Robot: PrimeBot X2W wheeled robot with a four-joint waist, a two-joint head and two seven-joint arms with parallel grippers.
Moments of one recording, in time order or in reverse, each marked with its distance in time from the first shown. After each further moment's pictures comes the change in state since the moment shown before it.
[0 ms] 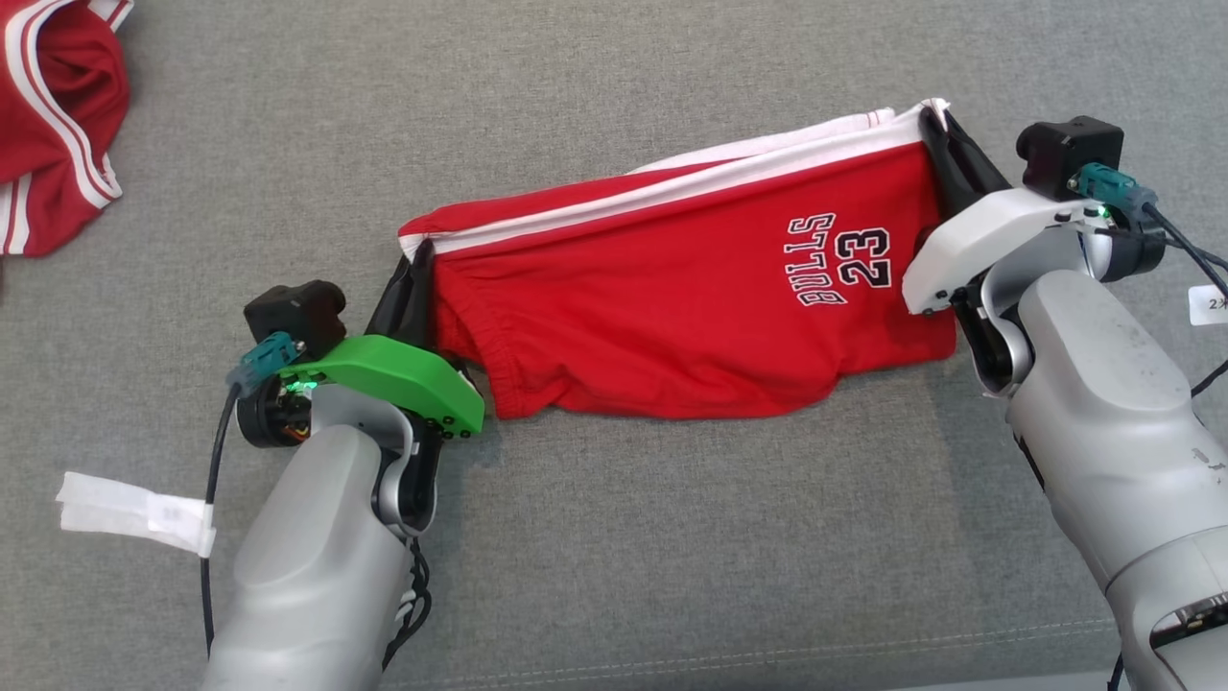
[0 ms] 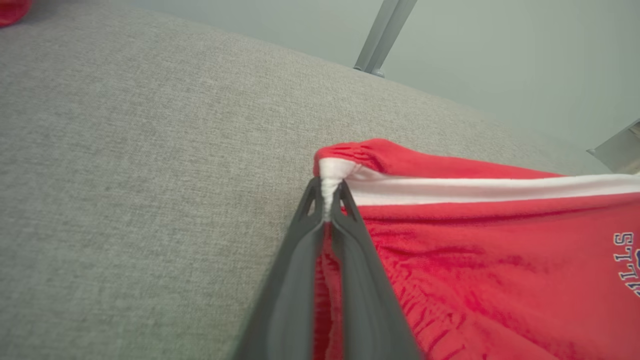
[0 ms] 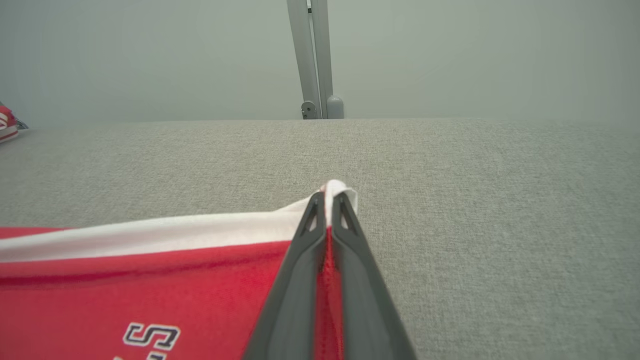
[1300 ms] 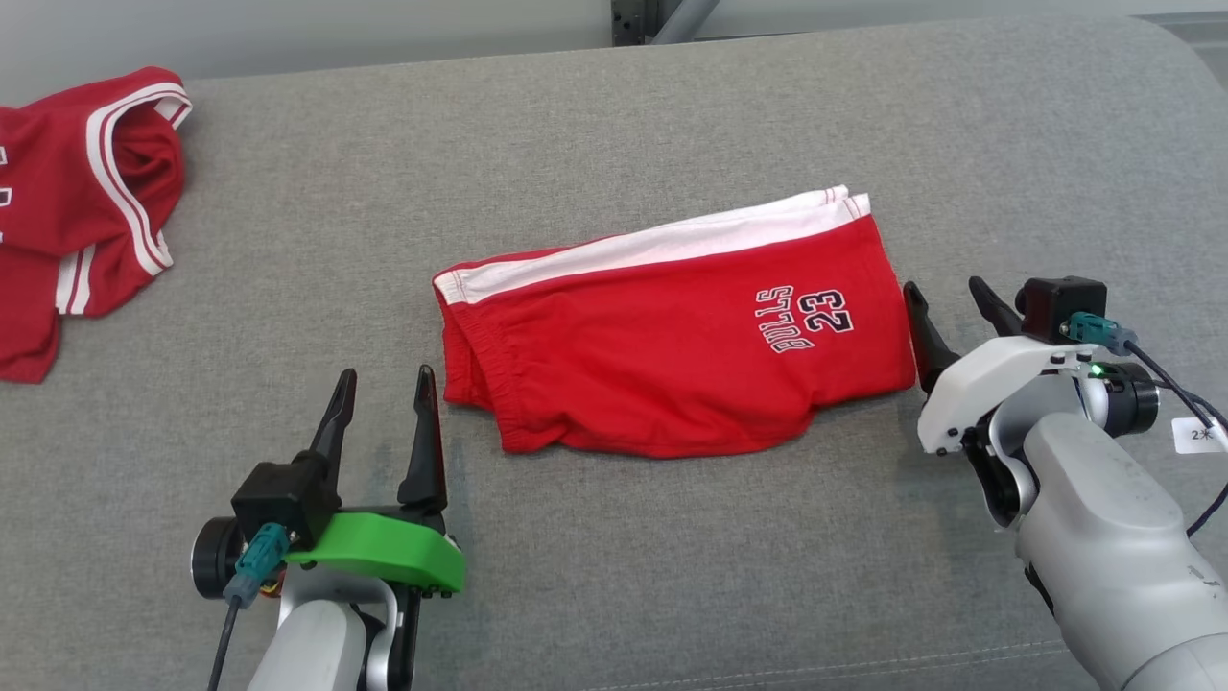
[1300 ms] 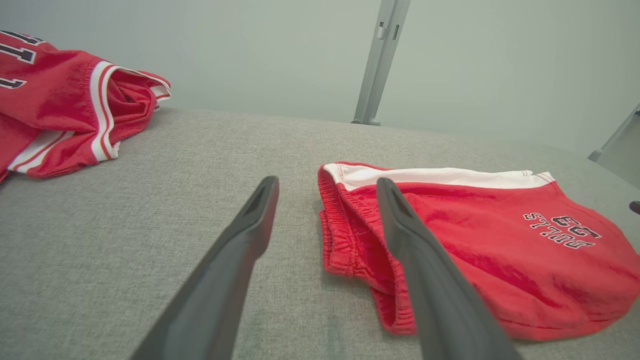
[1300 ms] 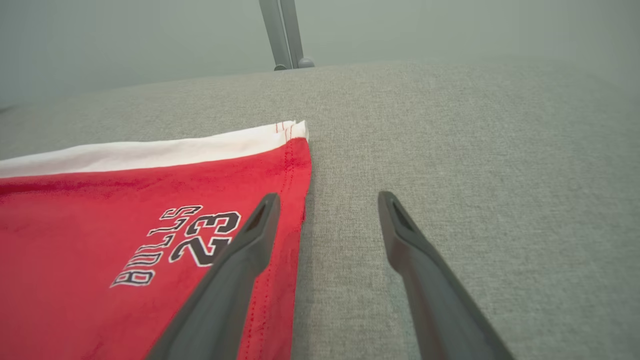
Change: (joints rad) left arm 0.414 0.052 0.059 -0.463 0.250 0.097 -0.006; right arm 0.190 -0.015 -0.002 0.044 0.051 0.000 0.005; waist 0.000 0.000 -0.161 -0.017
